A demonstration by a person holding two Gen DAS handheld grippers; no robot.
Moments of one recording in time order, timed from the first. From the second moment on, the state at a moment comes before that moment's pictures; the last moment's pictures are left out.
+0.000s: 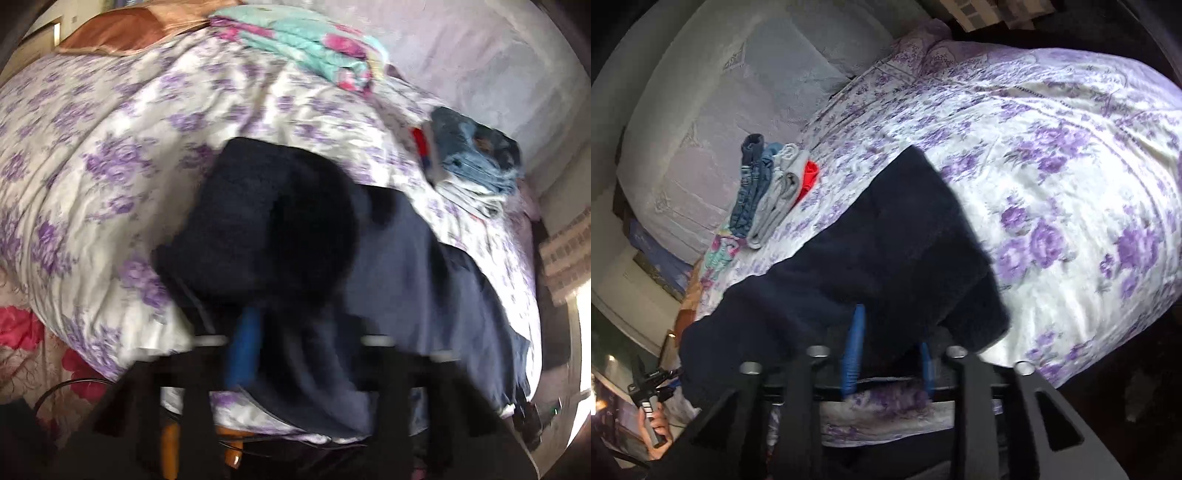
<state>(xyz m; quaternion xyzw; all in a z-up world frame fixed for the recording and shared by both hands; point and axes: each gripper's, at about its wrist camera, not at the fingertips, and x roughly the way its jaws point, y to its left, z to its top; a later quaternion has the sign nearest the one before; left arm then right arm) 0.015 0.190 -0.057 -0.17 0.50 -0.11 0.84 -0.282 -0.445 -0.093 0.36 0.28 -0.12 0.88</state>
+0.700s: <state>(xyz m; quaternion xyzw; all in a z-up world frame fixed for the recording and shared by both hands) 0.007 0.183 -0.072 -0.14 0.50 -0.08 0.85 -0.281 -0.451 -0.077 0.33 0.30 -0.11 0.89</state>
